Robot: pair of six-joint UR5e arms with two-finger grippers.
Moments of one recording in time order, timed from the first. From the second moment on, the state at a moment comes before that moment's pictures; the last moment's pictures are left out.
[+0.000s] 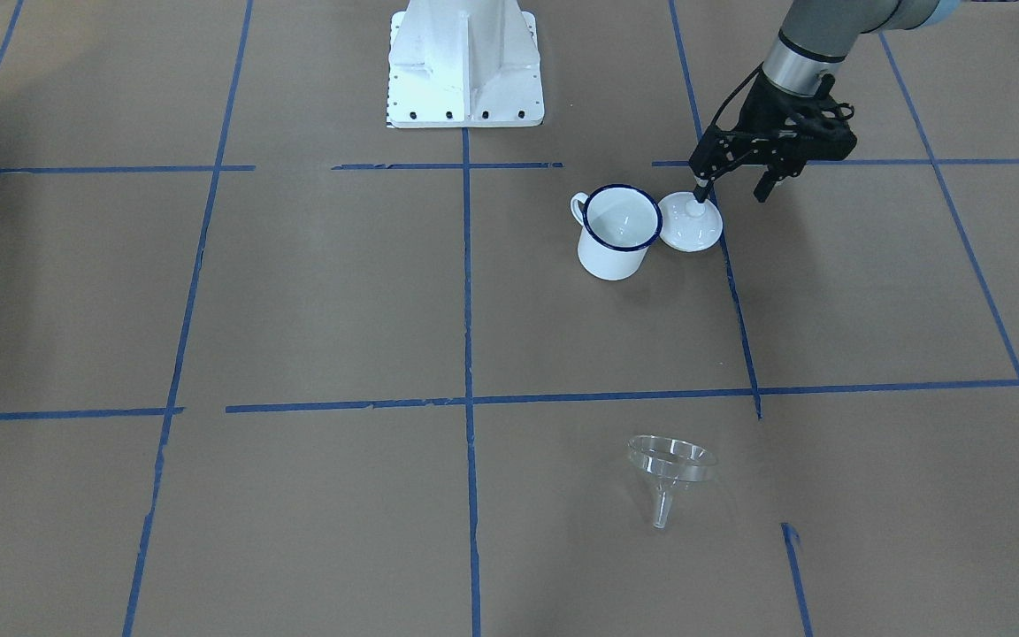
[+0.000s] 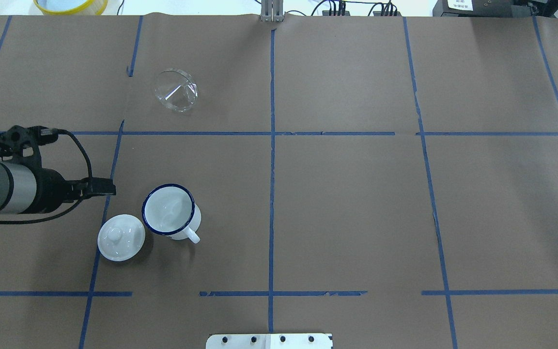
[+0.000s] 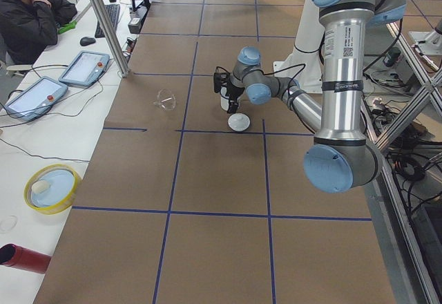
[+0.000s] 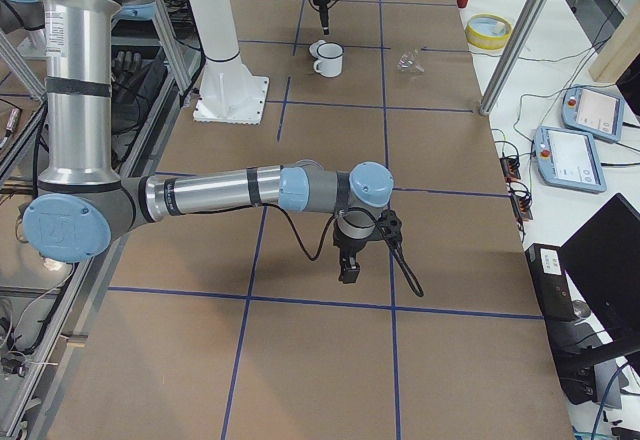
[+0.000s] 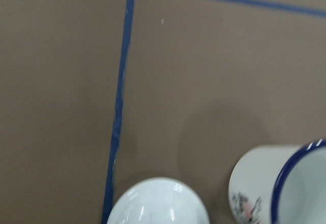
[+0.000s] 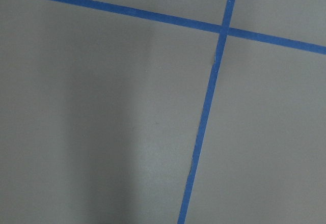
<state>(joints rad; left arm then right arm) -0.64 -1.55 -2.15 -1.98 -1.80 -1.37 1.45 -1.63 1.79 -1.79 2.31 -0.13</state>
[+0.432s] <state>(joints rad) -0.74 -1.78 -1.99 -2.07 -1.77 -1.73 1.45 -1.63 1.79 -1.79 2.31 -0.13</state>
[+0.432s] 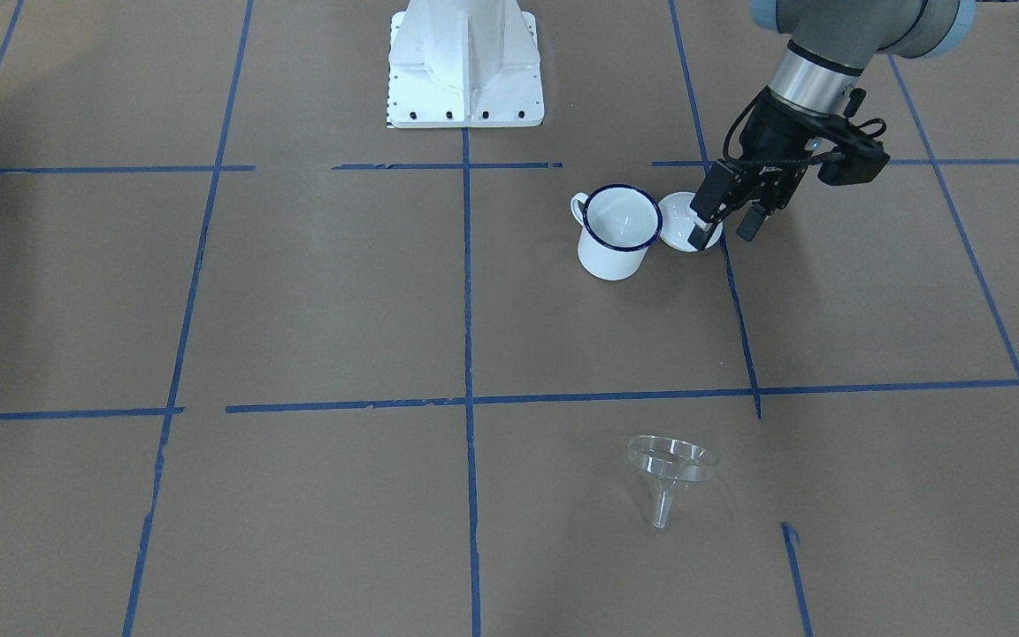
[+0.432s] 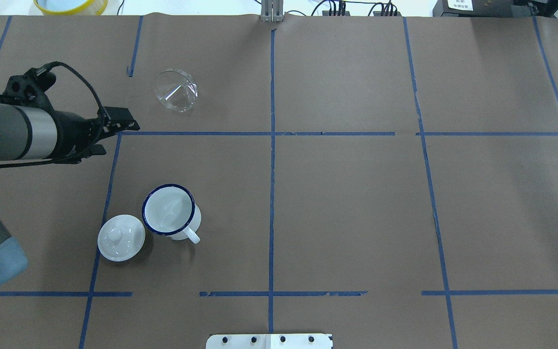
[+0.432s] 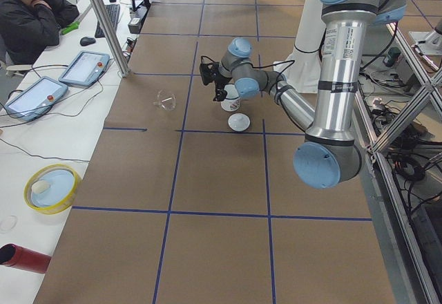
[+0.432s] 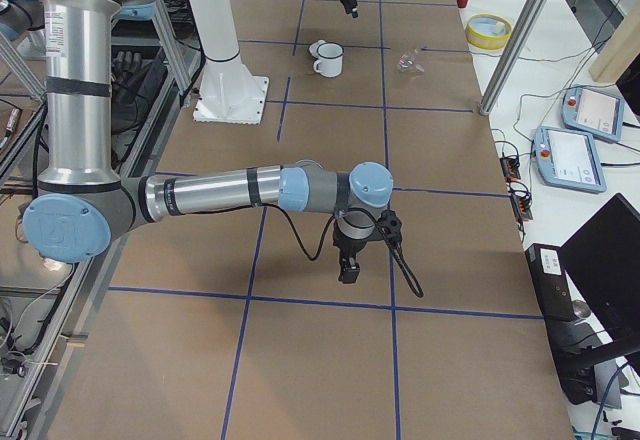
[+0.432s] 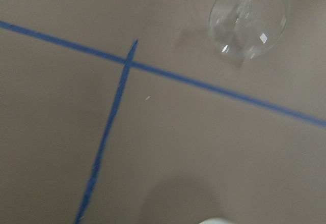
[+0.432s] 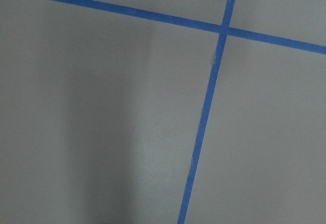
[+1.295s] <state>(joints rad) -0.75 -2.16 -1.38 -2.28 -1.53 -2.25 1.45 -1.63 1.79 -1.79 2.31 -0.13</state>
